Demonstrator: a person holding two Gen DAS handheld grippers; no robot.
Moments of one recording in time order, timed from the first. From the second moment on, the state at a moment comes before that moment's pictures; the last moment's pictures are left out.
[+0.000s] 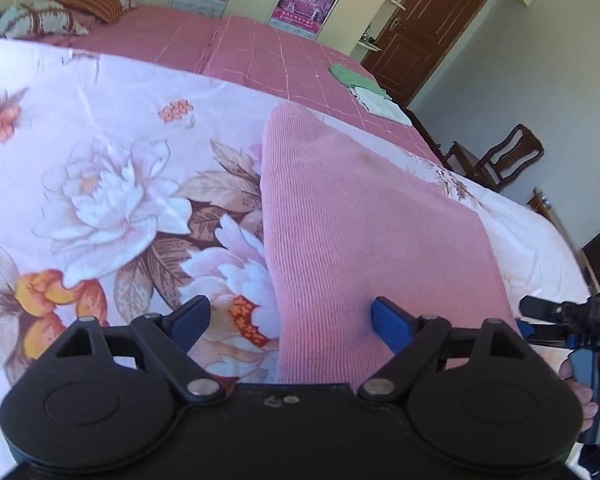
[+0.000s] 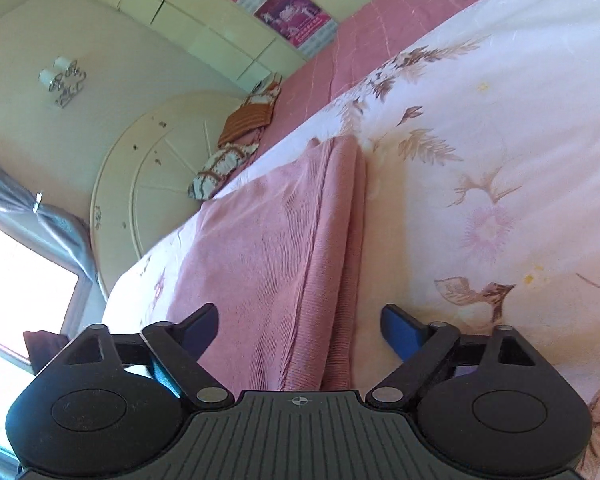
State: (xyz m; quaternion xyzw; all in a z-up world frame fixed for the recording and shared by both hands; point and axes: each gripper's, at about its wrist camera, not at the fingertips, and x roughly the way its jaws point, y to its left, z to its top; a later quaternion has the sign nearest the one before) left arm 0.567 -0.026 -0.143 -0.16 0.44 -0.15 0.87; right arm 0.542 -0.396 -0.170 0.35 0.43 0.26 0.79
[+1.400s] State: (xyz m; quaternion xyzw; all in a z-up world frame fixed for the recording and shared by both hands) left arm 0.461 0.177 -0.101 -0.05 0.42 -0.13 0.90; right arm 0.489 -0.051 -0.098 0.14 0.45 0.32 0.82
